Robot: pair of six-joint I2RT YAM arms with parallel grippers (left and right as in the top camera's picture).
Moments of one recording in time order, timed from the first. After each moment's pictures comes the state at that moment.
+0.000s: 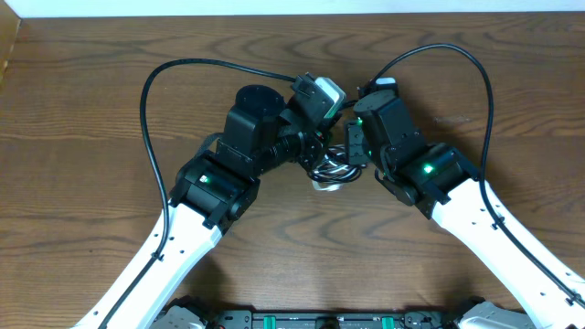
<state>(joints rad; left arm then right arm) -0.57 1.27 1.18 -0.35 0.30 0.09 0.61 1.40 1.21 -0.63 0.23 0.44</state>
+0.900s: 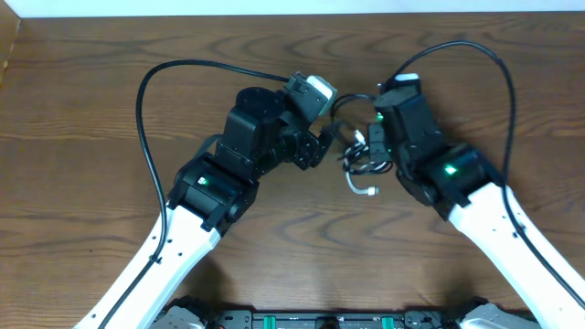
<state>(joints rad) -0.57 1.26 1.18 -0.41 0.15 0.08 0.54 1.34 1.21 -0.69 0.32 0.35</state>
